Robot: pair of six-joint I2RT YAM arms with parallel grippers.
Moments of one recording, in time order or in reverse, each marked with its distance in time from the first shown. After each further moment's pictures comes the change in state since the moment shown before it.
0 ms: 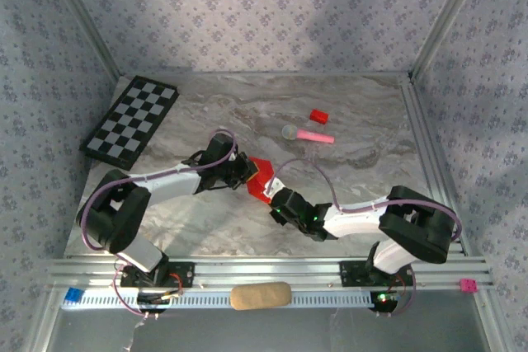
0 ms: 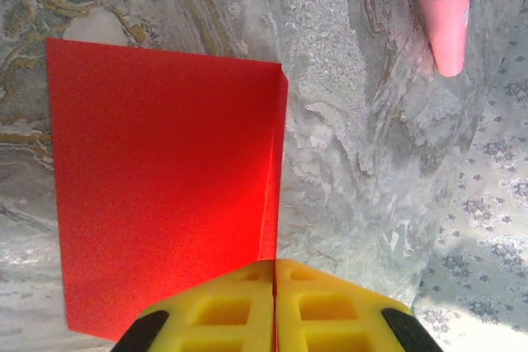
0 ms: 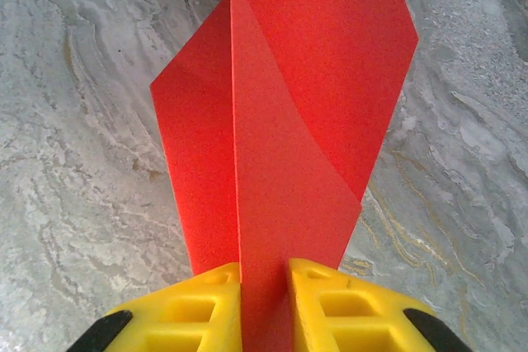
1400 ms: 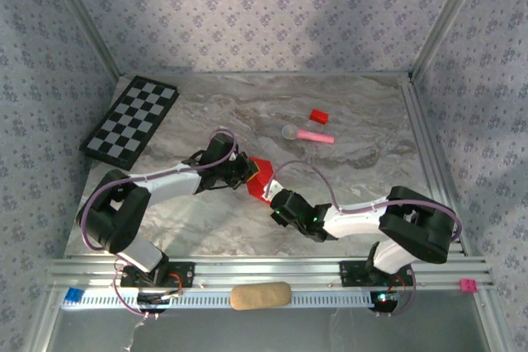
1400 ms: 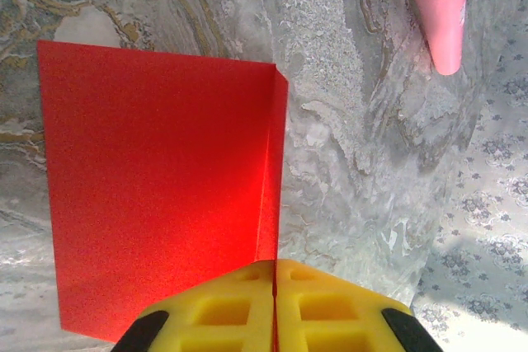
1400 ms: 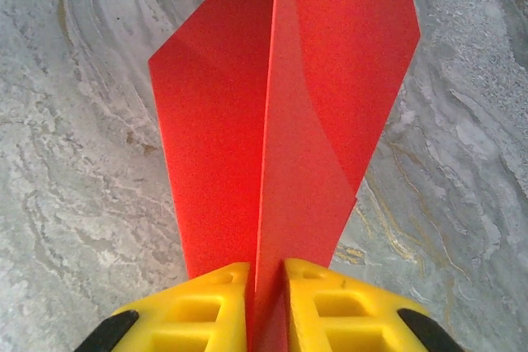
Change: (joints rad) left arm -0.005 0.000 0.003 0.000 0.000 0.000; right arm 0.013 0.000 0.000 -0.029 0.019 -0.063
